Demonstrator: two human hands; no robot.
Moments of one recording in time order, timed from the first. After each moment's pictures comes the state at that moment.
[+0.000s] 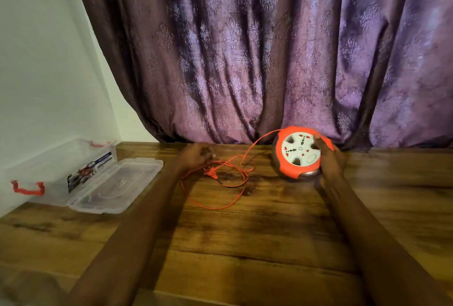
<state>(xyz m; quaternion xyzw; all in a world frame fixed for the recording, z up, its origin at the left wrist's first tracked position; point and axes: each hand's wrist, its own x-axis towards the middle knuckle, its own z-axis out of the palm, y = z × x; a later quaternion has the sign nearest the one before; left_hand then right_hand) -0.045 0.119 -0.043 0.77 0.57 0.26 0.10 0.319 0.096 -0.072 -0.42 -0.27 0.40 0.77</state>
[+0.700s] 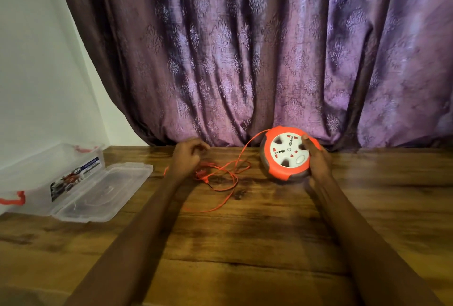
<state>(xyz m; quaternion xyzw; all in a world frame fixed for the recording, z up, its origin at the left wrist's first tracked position) -0.020 0.100 -0.044 0.73 0.46 0.50 0.05 0.318 0.103 -0.076 -0.40 -0.28 0.43 0.76</state>
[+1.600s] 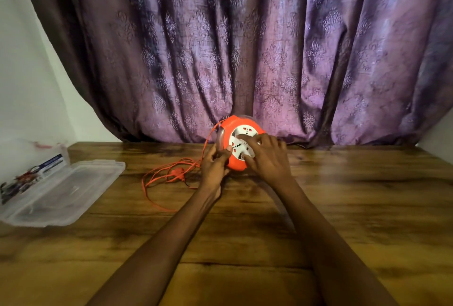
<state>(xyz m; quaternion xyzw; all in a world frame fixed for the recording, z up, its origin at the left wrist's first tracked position) 0.127 0.093 -0.090 0.43 0.32 0.65 0.54 0.283 0.084 -0.066 -0.57 -0.72 -0.27 0.29</state>
